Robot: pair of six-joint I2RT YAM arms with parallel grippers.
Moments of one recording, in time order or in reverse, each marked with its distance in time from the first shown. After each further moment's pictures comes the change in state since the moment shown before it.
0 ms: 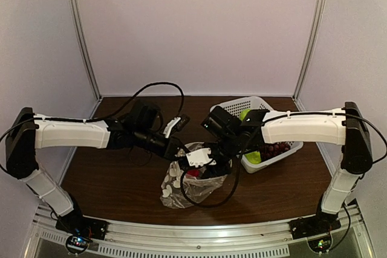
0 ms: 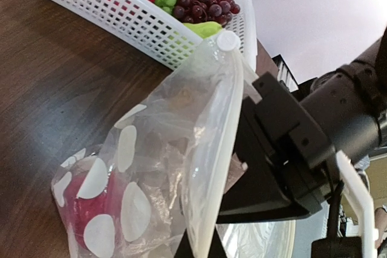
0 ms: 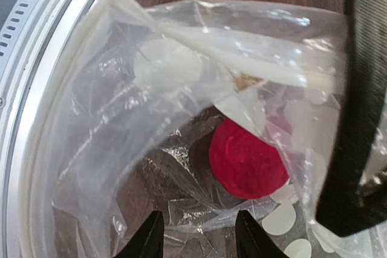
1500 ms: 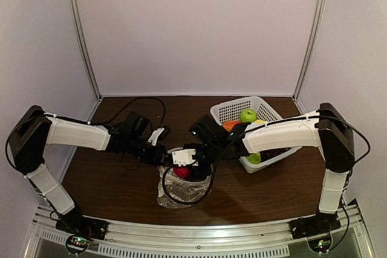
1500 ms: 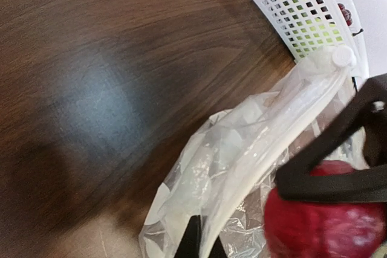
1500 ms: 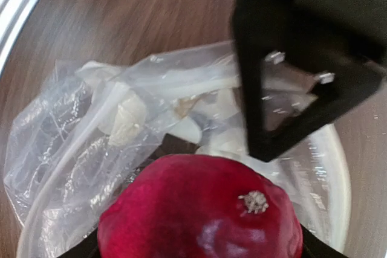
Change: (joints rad) left arm 0.152 0.061 -0.137 -0.020 -0.132 0.015; right arm 0.029 0.181 -0.011 0.361 0.084 0.096
